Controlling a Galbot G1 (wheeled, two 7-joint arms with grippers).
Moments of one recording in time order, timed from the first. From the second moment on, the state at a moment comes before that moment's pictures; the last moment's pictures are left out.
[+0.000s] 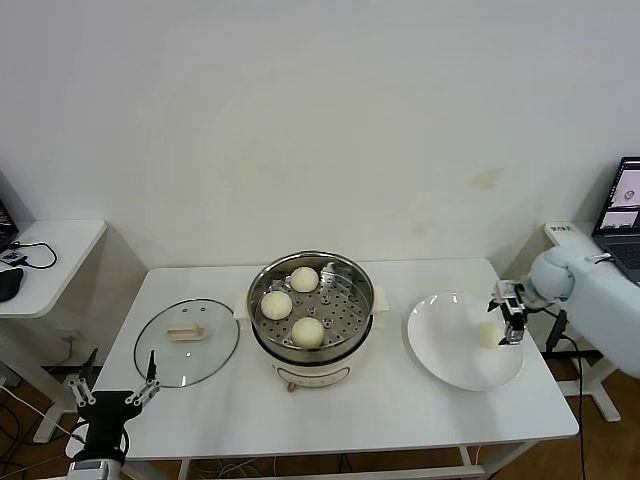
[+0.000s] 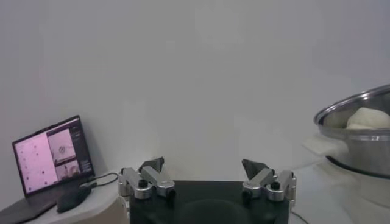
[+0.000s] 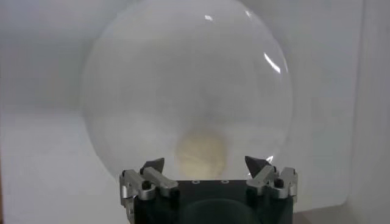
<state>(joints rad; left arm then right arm) 1.76 -1.28 -0.75 -2.16 0.00 -0.03 -0.20 -0.02 0.71 -0.73 0.97 -0.21 -0.08 -1.05</state>
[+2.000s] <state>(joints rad) 1.73 -1.26 -0.72 -2.17 0.00 -0.02 -0.20 0.68 0.85 -1.24 1.29 0.33 -0.37 -1.04</state>
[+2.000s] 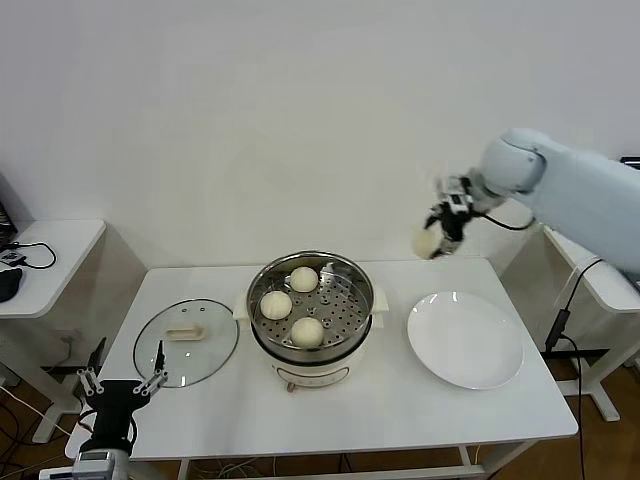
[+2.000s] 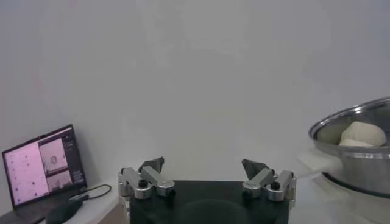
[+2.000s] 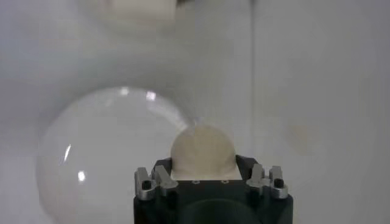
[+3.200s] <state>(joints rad) 1.73 -1.29 -0.74 -2.18 0.00 -0.03 -0.20 0.50 1.19 -1.31 1.21 0.52 -0.67 -0.86</state>
